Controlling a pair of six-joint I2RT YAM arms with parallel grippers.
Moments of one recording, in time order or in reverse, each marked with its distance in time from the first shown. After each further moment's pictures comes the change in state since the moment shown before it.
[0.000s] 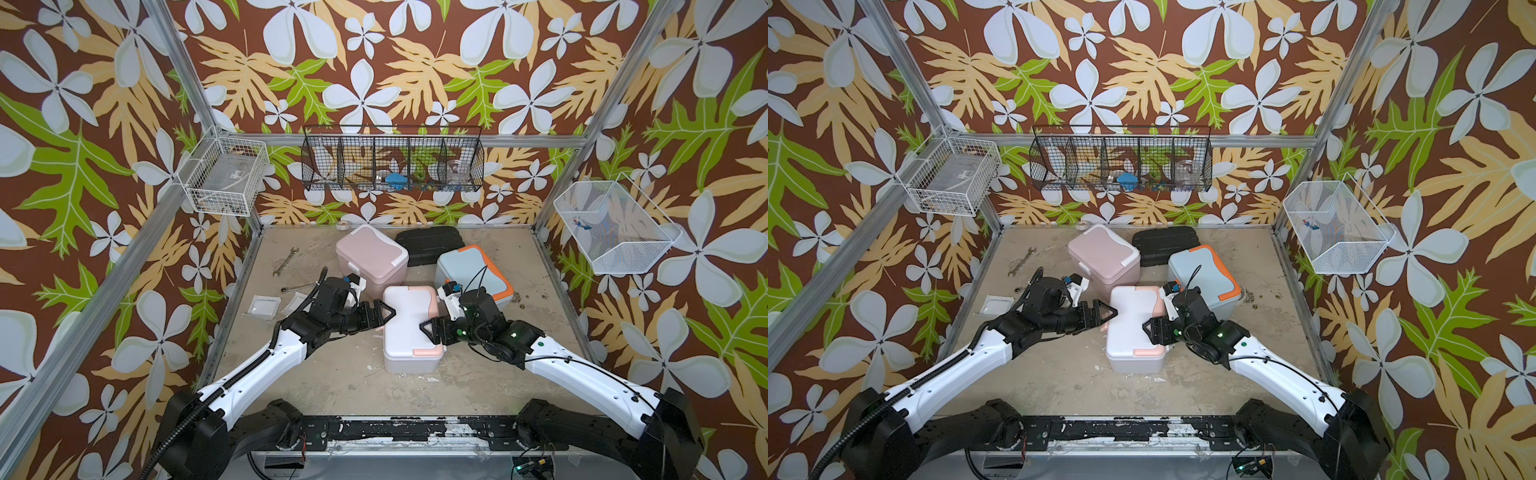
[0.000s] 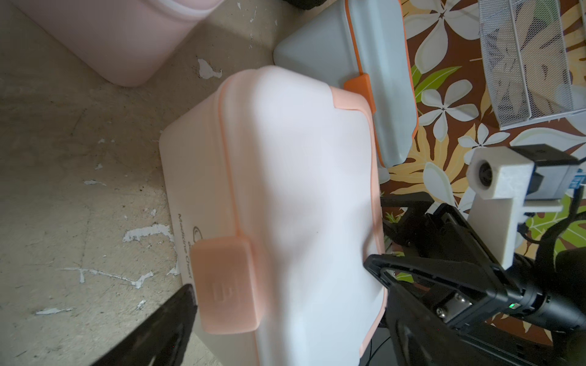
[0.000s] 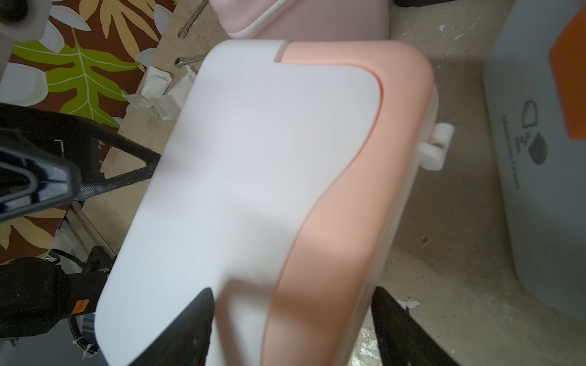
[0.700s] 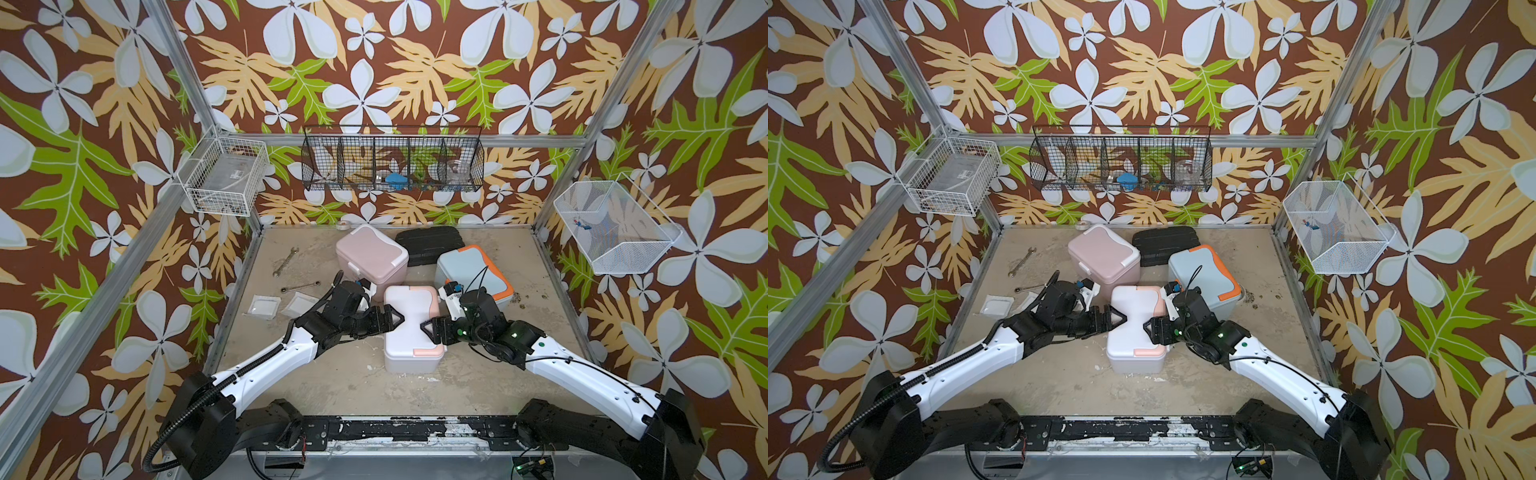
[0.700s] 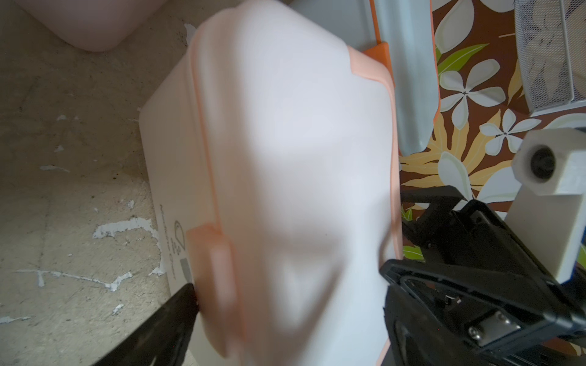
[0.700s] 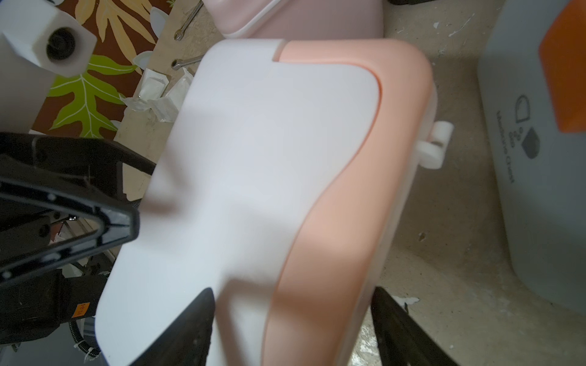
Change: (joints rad) left arm -0.095 0.050 0.000 0.026 -0.067 -0.043; right arm 0.000 -0.011 0.007 -0.020 0.016 0.014
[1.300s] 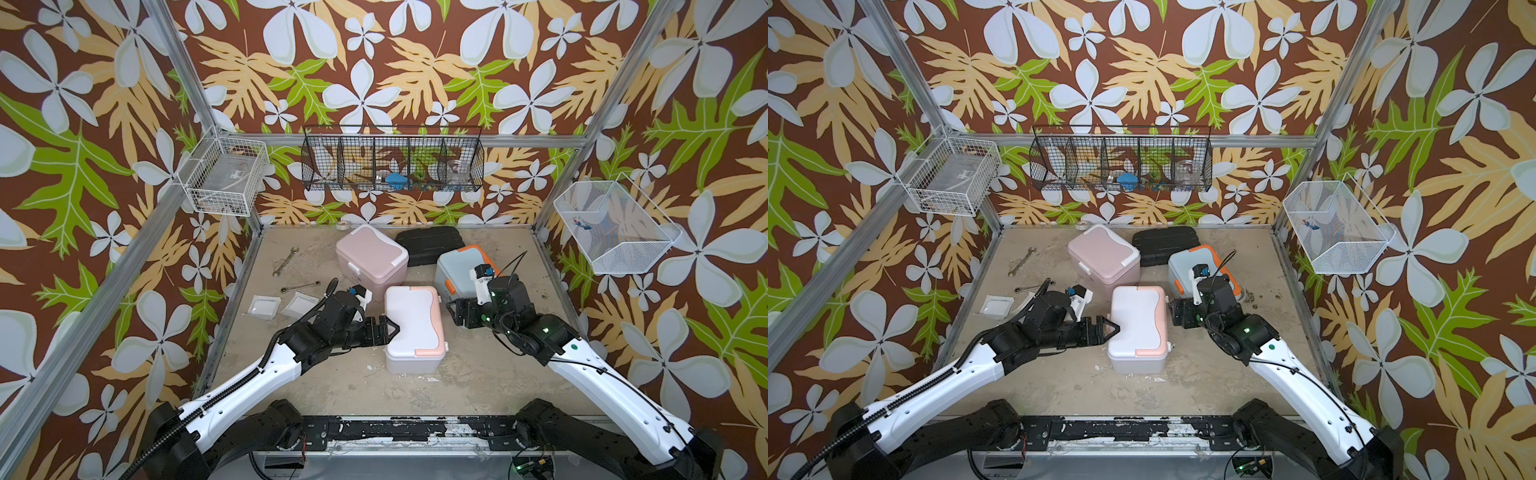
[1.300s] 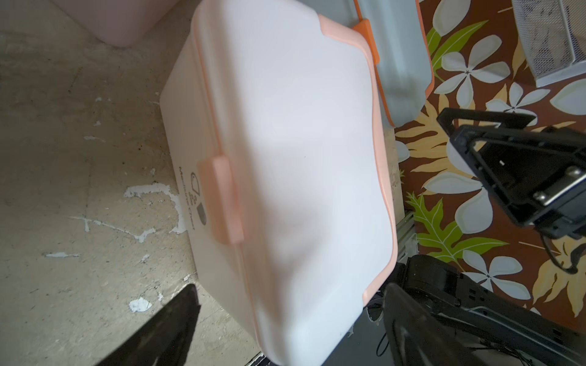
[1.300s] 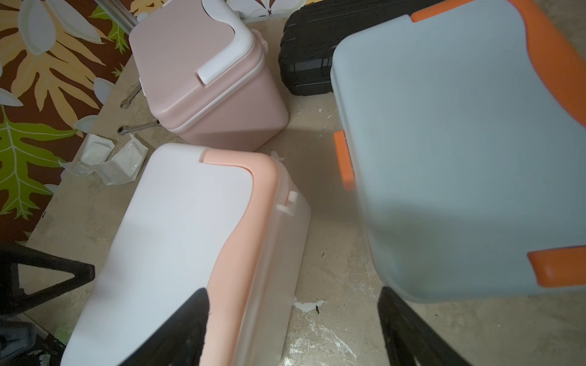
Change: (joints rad) left arm -0.093 -0.189 -0.003 -0.191 -0.130 0.027; right arm -0.167 -0.105 0.137 -0.183 0.121 -0.105
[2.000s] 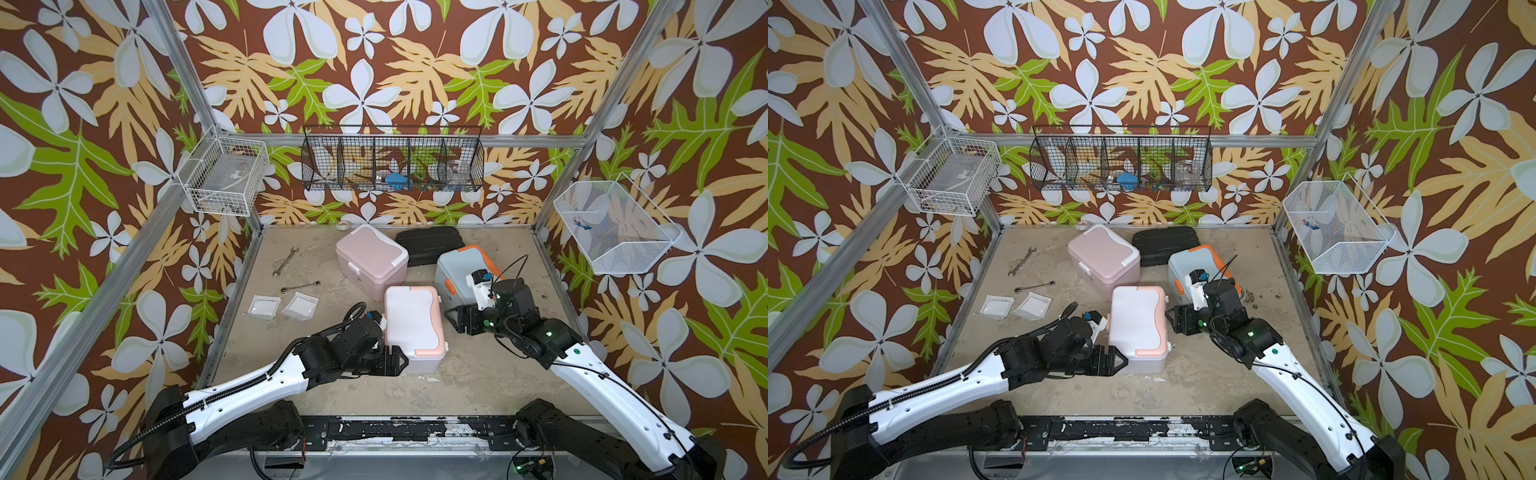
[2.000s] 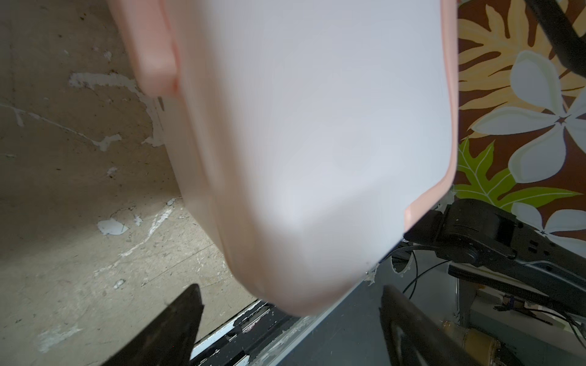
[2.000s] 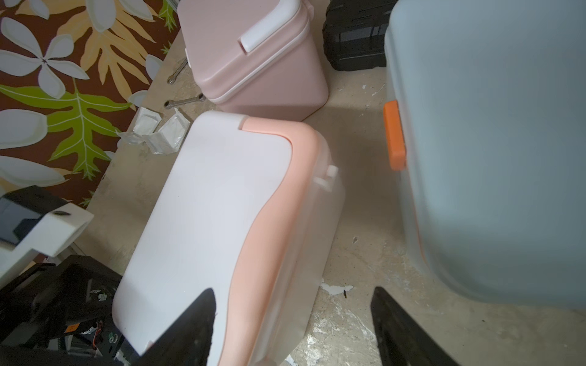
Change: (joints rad) left arm -0.253 0.047 -0.038 -0.072 -0.108 -0.108; right arm -0.037 -0.057 -0.083 0.027 -0.214 -0.019
